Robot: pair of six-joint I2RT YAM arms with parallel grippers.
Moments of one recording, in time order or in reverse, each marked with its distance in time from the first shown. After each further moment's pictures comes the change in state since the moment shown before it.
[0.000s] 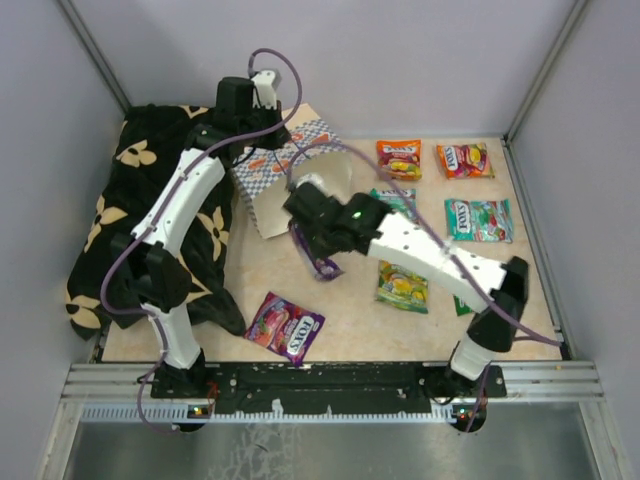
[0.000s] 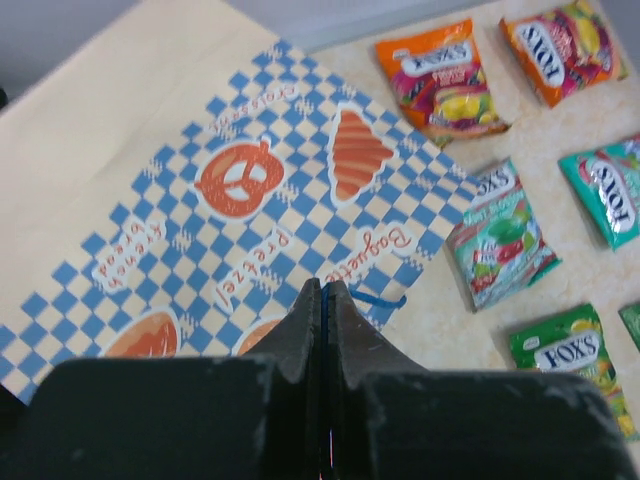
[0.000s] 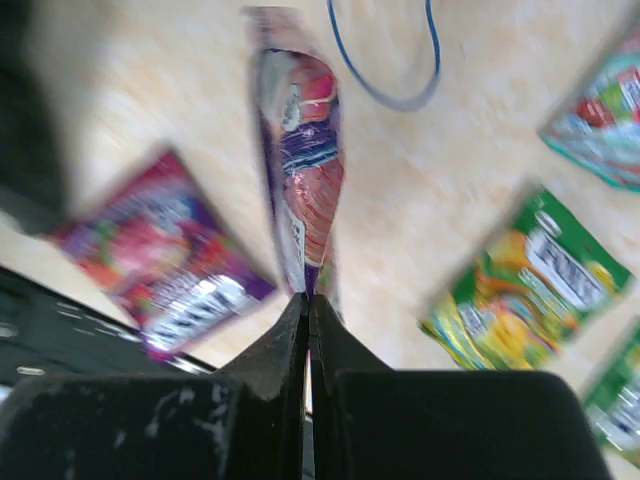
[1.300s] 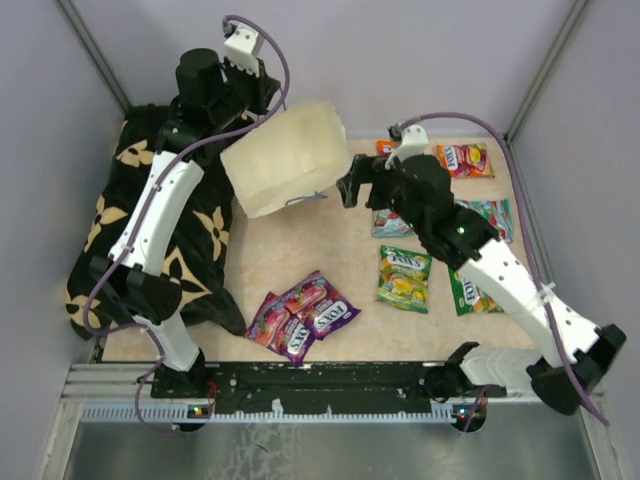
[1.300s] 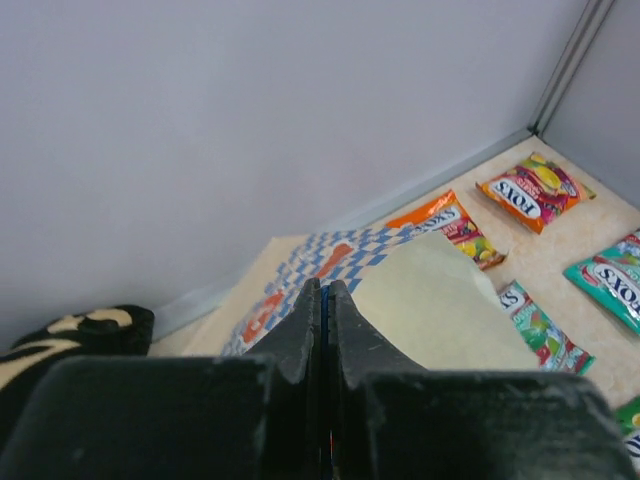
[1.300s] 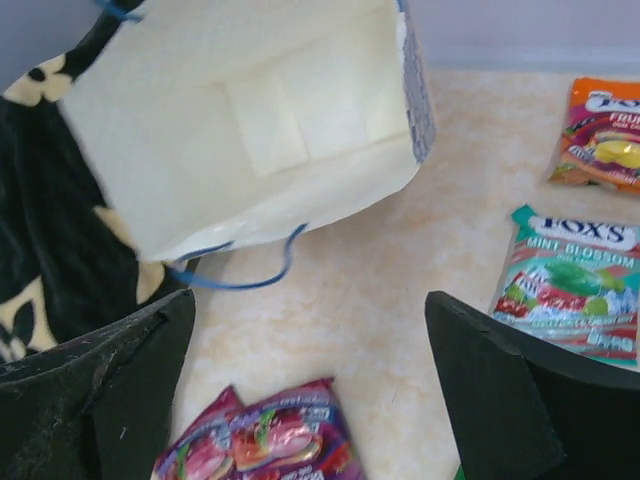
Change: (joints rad) left arm 0.010 -0.054 0.171 0.150 0.039 0.193; right arm -0.259 -0.480 -0.478 0.625 -0.027 -0.052
